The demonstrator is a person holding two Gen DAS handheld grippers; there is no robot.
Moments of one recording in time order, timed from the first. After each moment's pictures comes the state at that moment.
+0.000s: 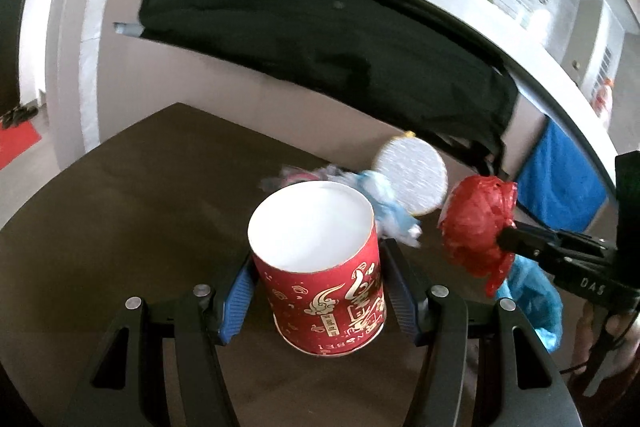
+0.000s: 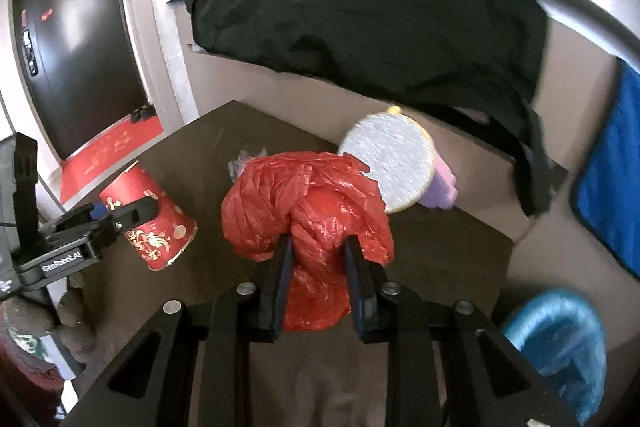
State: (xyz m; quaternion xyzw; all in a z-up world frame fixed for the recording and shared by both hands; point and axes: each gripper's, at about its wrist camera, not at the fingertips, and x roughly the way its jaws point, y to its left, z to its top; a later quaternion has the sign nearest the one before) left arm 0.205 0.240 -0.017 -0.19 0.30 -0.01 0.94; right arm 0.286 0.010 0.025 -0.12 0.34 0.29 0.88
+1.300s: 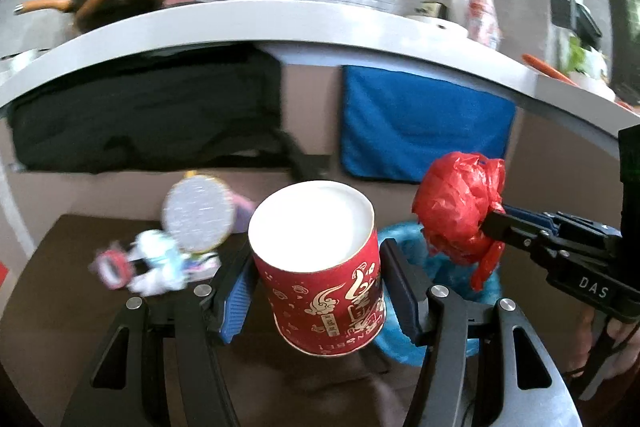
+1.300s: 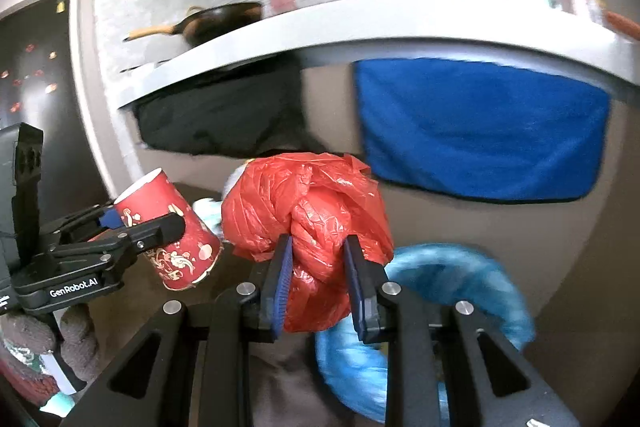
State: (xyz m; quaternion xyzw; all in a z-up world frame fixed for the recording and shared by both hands) left arm 0.215 -0.004 0.064 -0.02 0.26 -0.14 0.96; right arm 0.225 -0.203 0.066 0.00 0.24 0.19 0.95
